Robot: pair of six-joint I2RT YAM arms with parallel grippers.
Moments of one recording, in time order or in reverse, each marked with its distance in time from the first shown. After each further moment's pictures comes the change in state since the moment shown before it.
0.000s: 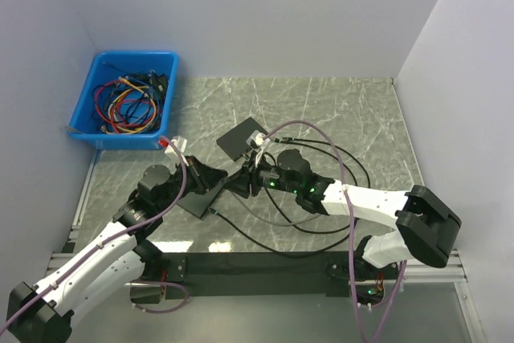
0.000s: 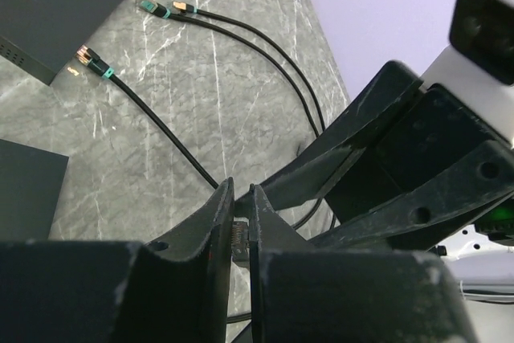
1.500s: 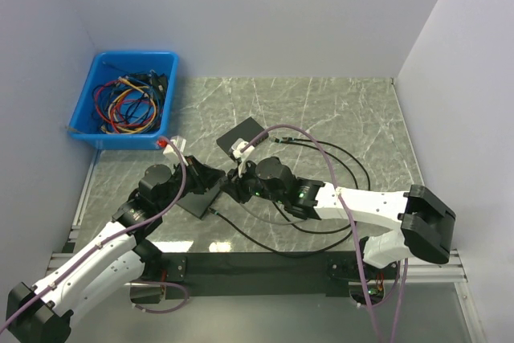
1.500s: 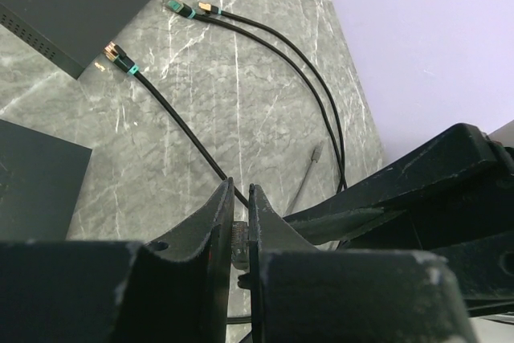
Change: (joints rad) left arm -0.010 -0.003 0.017 -0.059 -0.066 0.001; right arm 0.169 0.019 0.146 -0.265 0.318 -0.181
